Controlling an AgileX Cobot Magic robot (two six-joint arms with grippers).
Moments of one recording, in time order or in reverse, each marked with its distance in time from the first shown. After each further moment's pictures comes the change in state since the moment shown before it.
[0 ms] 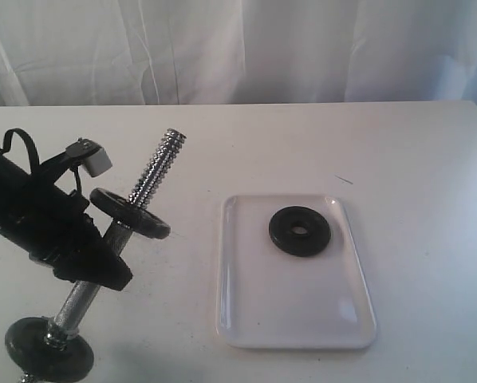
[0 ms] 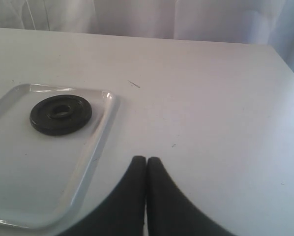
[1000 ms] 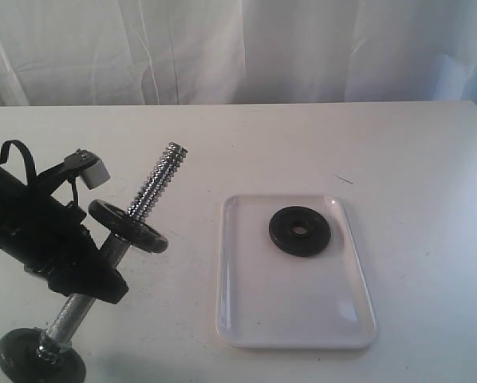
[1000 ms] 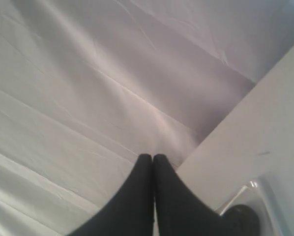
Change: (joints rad) left arm 0.000 -0.007 0.031 0.008 0.005 0.011; right arm 0.000 0.000 0.004 0.213 -0.404 0.705
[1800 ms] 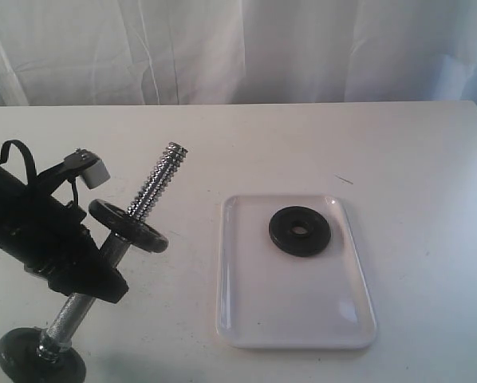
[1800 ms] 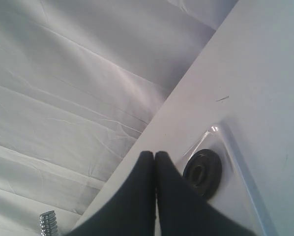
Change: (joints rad) left arm 0.000 0.000 0.000 0.000 -0.002 0.000; right arm 0.000 0.000 0.000 0.010 0.207 0.046
